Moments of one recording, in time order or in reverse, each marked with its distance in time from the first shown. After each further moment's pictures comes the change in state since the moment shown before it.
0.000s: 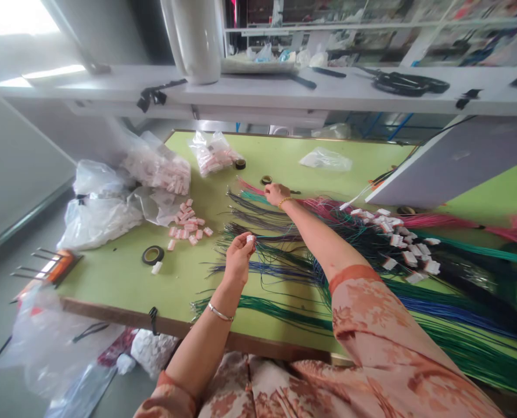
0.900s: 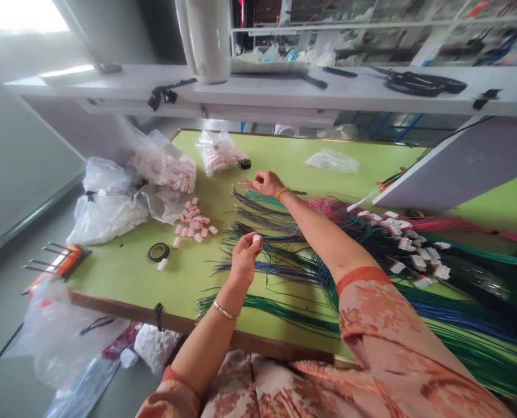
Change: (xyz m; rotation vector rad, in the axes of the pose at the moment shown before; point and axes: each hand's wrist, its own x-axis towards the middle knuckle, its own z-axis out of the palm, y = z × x) left_hand -0.001 -0.002 0.000 -0.018 -0.021 -0.019; right_hand 0.007 -0.050 -0.035 0.396 0.164 -0.254
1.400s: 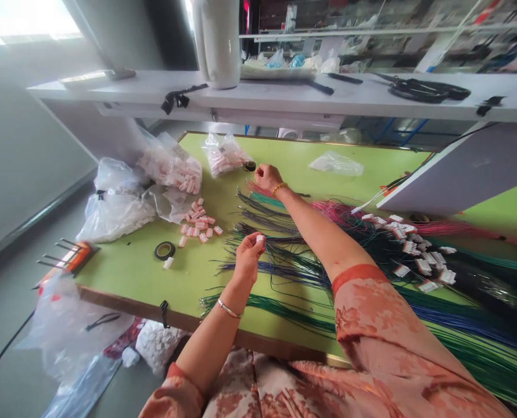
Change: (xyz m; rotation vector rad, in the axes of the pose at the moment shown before) left_hand 0.003 0.000 -0.002 -0.013 0.005 0.013; right_hand 0.023 -0.025 -0.001 -0.036 0.124 0.069
